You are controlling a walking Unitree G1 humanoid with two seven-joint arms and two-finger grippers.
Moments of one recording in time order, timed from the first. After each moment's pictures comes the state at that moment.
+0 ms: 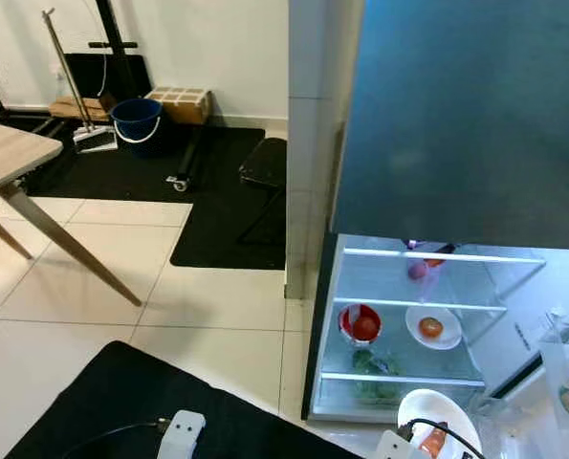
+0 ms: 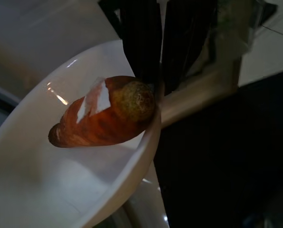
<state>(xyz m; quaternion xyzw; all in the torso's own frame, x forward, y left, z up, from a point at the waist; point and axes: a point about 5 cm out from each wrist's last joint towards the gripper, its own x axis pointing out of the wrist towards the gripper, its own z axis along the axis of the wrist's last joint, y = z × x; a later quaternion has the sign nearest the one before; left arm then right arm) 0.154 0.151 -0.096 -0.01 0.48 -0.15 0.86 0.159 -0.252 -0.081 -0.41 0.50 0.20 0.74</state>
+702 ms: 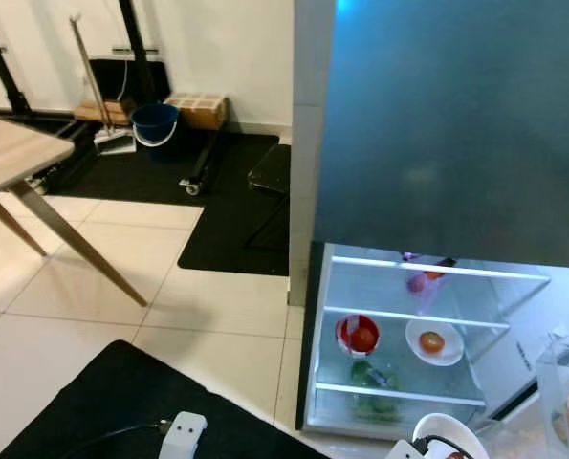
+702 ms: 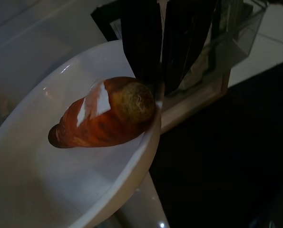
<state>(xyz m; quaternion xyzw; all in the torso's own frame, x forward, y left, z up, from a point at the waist) 0.154 0.151 -0.096 -0.02 0.48 -0.15 0.86 0.135 -0.256 -0.090 -0.35 0.54 0.16 0.75</state>
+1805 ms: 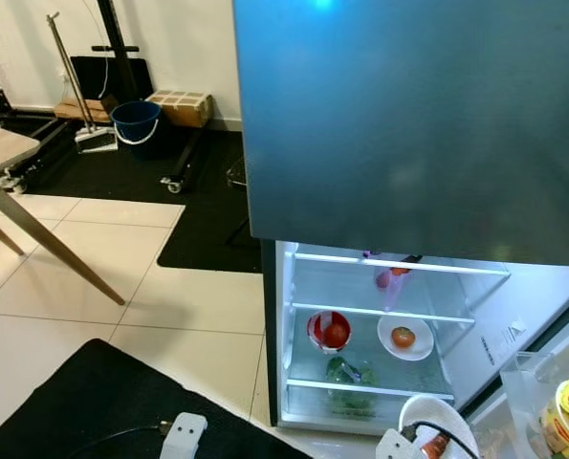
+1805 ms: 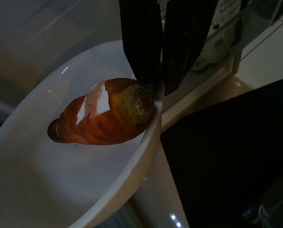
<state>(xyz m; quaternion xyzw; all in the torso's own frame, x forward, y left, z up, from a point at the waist) 0.152 0.150 -0.097 -0.02 0.49 -0.15 0.86 0.162 -0.248 -0.080 -0.39 0.49 0.20 0.75</state>
